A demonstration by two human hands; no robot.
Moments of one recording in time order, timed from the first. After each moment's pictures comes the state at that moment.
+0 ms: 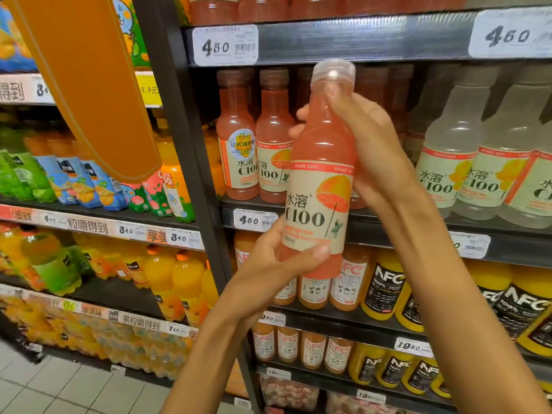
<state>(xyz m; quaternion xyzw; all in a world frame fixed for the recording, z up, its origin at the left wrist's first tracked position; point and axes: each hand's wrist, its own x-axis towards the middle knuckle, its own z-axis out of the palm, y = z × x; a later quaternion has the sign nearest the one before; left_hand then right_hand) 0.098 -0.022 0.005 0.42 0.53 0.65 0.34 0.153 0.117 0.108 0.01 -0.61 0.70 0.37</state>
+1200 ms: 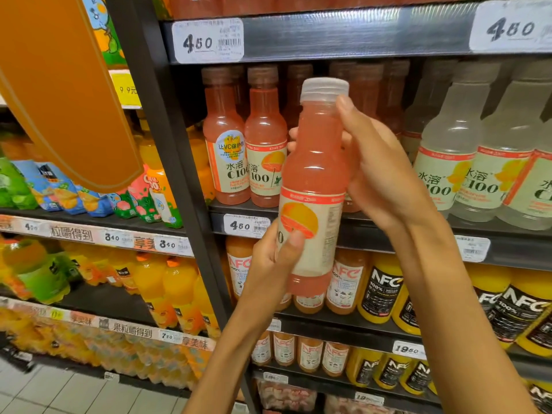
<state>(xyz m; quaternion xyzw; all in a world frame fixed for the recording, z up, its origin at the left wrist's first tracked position) 0.100 0.005 -0.012 0.41 0.51 0.71 0.26 0.162 0.131 0.091 0.02 -0.64 0.69 0.34</state>
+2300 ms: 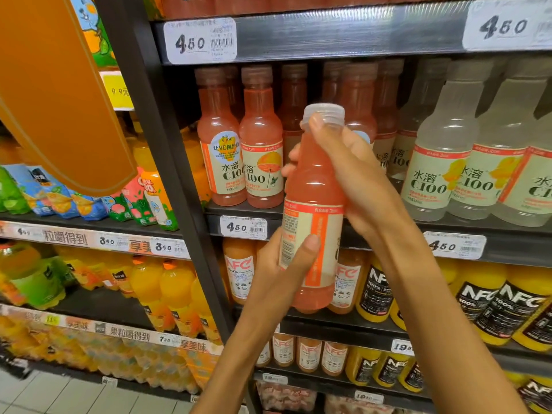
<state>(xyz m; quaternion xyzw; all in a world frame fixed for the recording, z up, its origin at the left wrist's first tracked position) 0.107 0.008 -0.018 0.39 0.53 0.70 0.28 0.150 0.128 0.077 -0.02 -0.62 0.71 0.33</state>
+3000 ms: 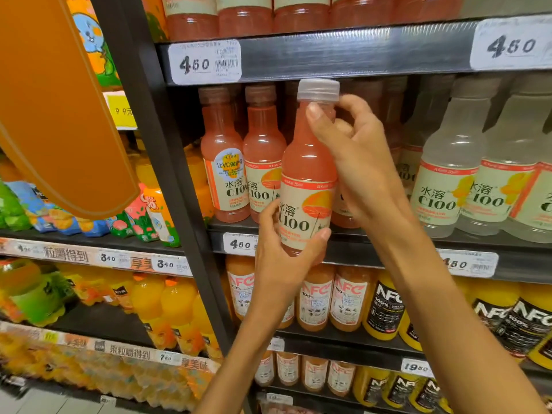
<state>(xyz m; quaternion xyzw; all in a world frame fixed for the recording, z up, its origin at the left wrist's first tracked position) 0.078 0.046 -0.011 0.40 0.59 0.69 0.07 0.136 0.127 0.107 -0.05 -0.64 0.61 0.46</state>
